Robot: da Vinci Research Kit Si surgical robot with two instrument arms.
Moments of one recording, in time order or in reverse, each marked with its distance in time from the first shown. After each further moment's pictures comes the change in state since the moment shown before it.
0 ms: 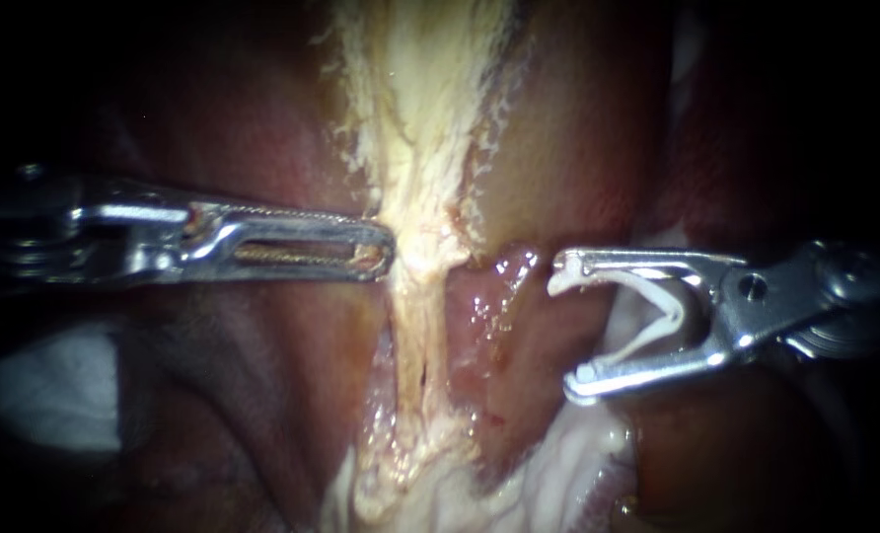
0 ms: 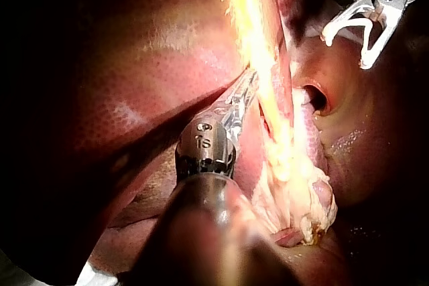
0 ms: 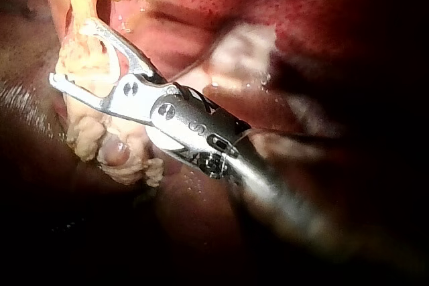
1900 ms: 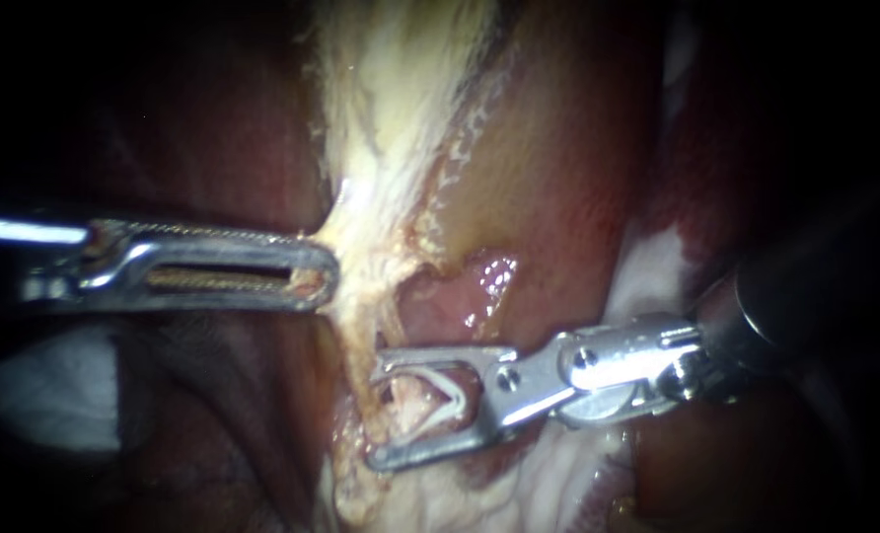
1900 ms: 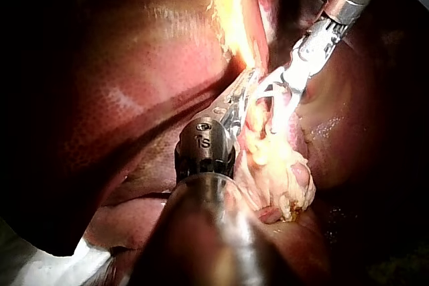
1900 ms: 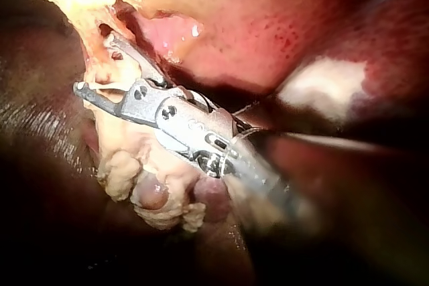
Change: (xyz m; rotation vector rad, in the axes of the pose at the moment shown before) right arm -0.013 0.001 0.016 0.028 -0.154 -0.041; left arm -0.002 -0.006 -0.007 -0.043 -0.010 -0.029
